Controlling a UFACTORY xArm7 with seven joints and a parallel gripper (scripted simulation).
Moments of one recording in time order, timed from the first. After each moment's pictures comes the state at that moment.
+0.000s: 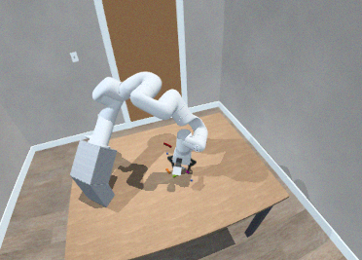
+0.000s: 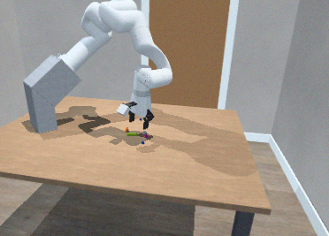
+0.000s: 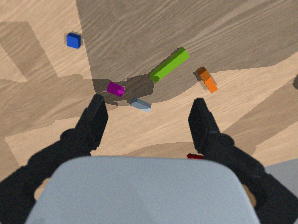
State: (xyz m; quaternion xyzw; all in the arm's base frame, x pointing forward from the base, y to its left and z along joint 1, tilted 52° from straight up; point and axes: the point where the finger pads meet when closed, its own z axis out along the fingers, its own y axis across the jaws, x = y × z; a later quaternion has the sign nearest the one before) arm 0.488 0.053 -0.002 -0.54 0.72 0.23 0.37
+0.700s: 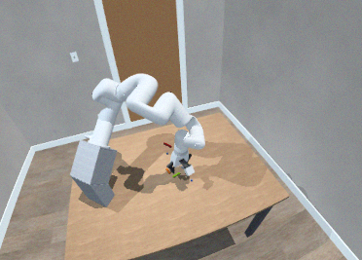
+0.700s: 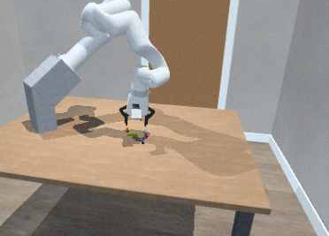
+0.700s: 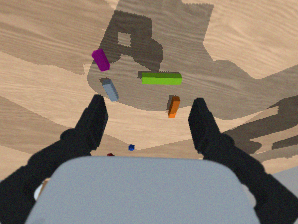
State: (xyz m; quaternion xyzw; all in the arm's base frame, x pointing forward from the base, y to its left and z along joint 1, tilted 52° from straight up) arm 0.477 0.055 -0.008 -0.78 0.45 0.07 0.43
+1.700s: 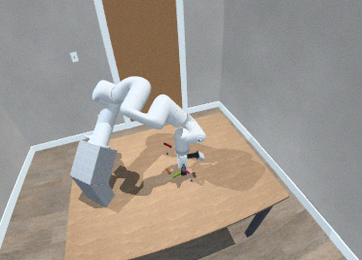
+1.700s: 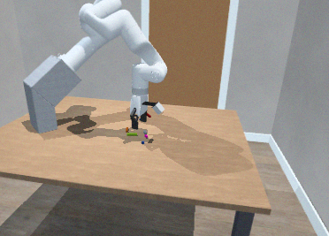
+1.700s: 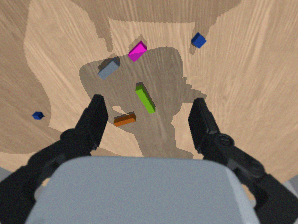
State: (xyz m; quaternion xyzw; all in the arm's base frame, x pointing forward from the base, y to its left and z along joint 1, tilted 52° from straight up) arm 0.495 0.037 -0.002 -0.90 0.01 -0.20 0.39
